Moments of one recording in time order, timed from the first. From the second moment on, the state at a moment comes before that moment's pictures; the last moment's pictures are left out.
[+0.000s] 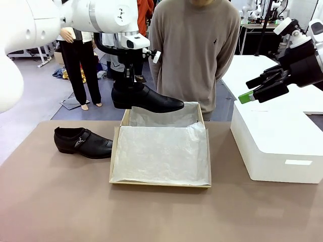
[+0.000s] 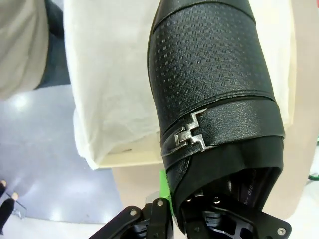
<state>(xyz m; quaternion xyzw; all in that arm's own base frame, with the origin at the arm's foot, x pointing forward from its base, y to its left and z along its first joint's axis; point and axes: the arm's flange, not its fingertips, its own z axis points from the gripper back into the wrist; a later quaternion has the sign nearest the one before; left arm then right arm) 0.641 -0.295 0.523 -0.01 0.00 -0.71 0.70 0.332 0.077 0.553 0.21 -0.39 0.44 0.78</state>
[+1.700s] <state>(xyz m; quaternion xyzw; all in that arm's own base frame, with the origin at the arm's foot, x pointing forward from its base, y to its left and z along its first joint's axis) 0.647 -0.334 0.505 -0.03 -0.02 -0.73 0.68 0.332 0.077 0.553 0.21 -0.39 0.44 0.78</state>
